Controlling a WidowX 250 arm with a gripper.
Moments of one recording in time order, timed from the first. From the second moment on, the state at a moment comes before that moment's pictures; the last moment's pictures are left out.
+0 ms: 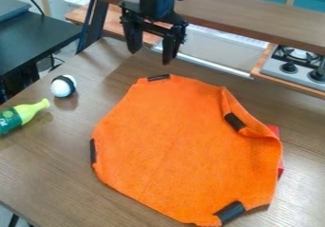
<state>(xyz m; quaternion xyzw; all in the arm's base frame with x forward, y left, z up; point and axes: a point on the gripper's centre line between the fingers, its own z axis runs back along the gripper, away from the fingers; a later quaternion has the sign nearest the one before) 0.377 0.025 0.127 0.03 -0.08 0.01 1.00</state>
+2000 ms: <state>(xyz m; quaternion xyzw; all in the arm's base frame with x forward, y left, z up) 0.422 -0.075 0.021 -0.04 -0.17 0.37 0.91</state>
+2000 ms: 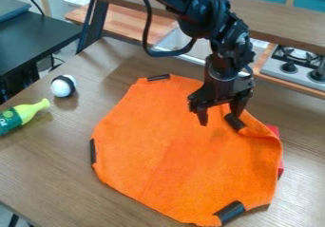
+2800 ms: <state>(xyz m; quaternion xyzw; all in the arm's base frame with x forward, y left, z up) 0.441 -0.085 0.010 -0.03 -0.15 0.36 0.92</state>
